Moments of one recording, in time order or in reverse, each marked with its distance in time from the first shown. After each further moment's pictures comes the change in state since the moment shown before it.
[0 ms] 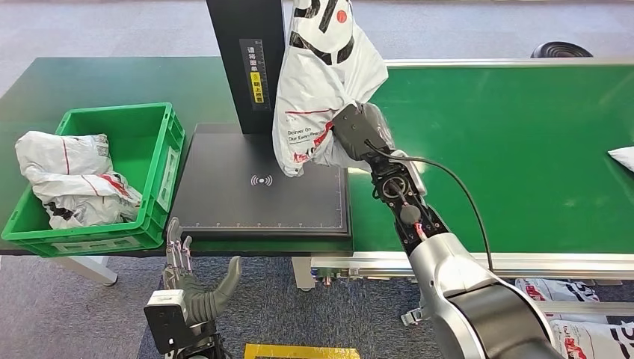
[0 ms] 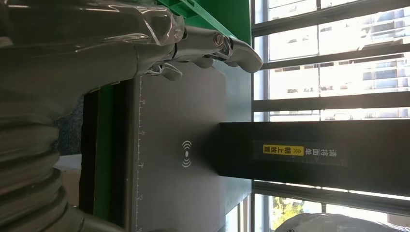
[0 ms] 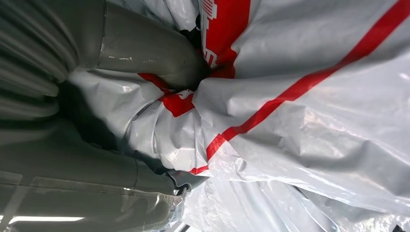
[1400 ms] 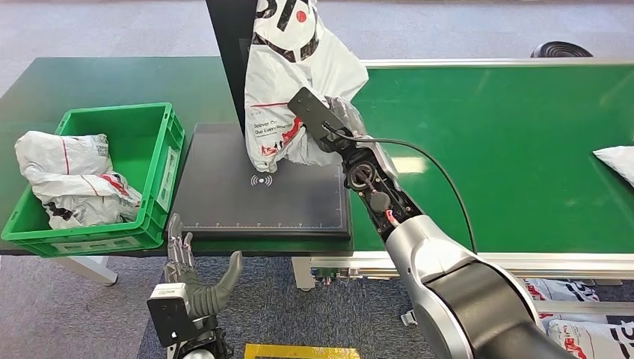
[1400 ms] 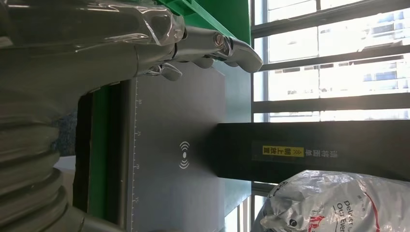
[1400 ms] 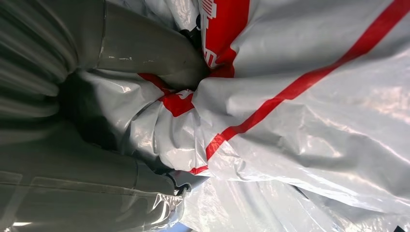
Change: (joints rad) left arm -0.027 -0.020 0.021 0.031 -0.009 -0.008 0.000; right arm -0.118 0.096 0.085 0.128 0.062 -0.032 0.241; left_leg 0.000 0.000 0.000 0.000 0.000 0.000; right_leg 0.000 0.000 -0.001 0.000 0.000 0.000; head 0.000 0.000
